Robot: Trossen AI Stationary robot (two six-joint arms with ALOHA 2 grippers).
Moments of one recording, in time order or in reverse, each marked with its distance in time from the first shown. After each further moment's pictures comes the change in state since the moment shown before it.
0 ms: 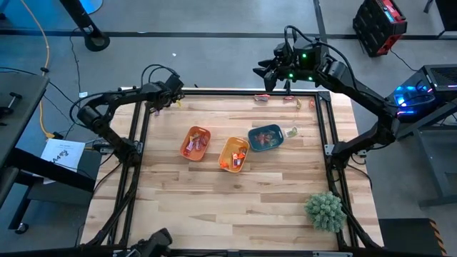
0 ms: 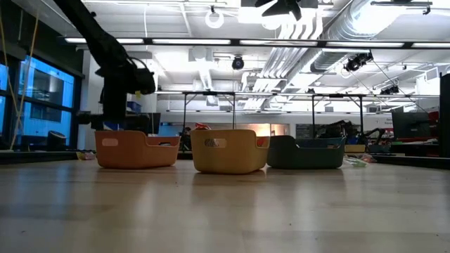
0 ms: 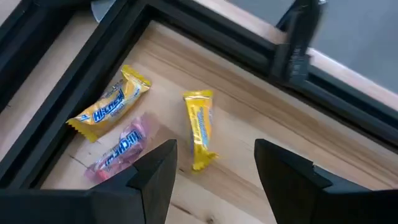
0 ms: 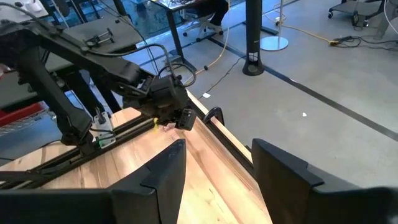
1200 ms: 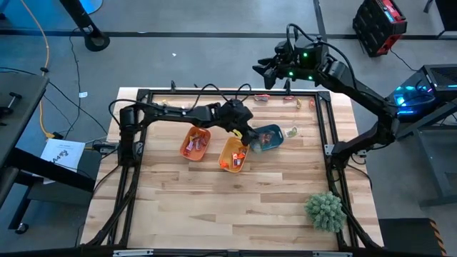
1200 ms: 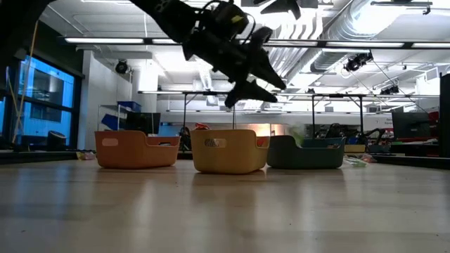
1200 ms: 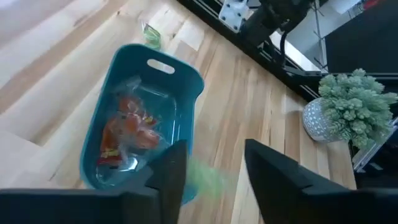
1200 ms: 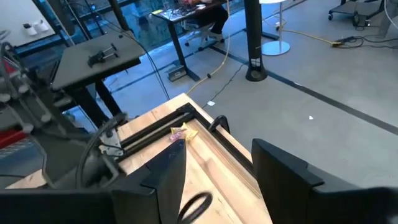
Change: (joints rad) left arm -0.675 0.369 0.546 0.492 0.727 0.648; right arm -0.001 0.000 0.000 0.037 -0.001 0.060
